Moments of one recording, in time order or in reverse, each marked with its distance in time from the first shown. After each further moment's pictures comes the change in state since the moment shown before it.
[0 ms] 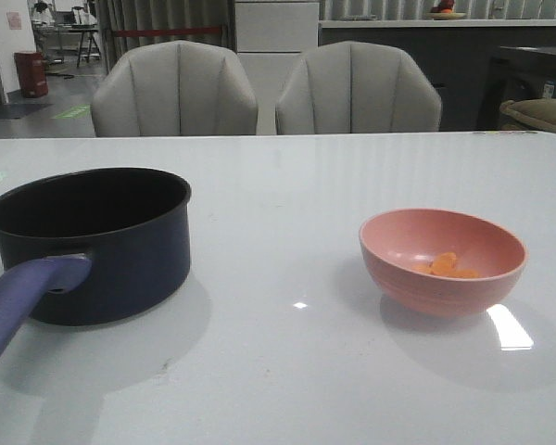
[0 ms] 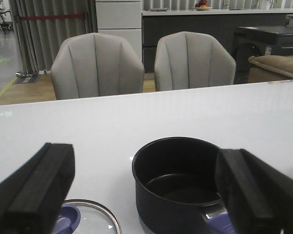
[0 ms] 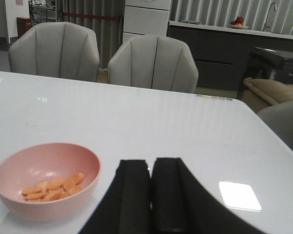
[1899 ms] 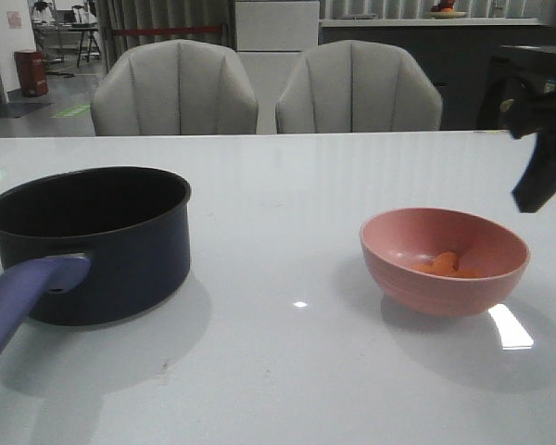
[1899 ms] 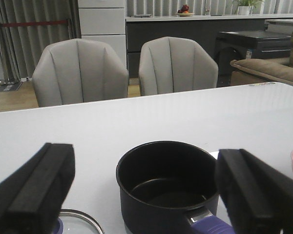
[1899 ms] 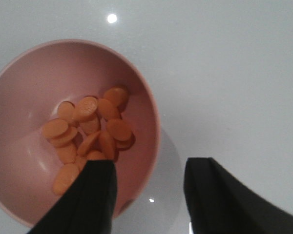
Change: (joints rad) left arm -0.069 0.002 0.010 0.005 -0.038 0.000; right arm 0.097 1.474 -0.897 0.244 0.445 -0.049
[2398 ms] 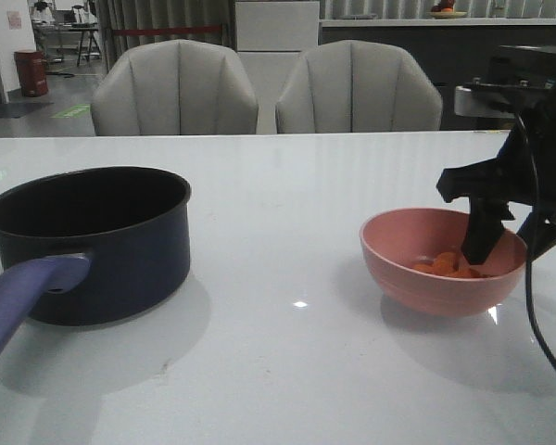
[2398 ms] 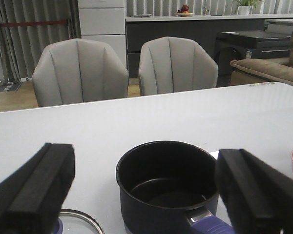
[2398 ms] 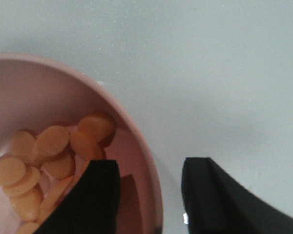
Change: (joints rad) left arm 0.000 0.000 0.000 0.000 0.000 0.000; right arm 0.002 0.301 -0.169 0.002 0.033 -0.017
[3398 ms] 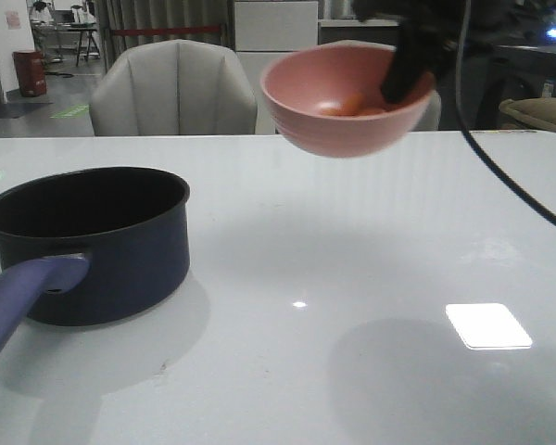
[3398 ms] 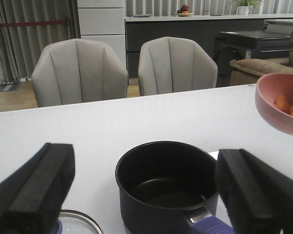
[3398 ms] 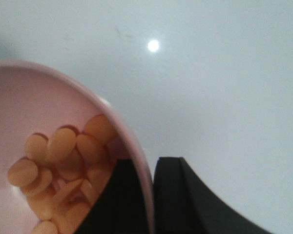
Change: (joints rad) left arm 0.000 0.000 0.000 0.000 0.000 0.000; right arm 0.201 -0.114 -0.350 0.024 0.162 -0.002
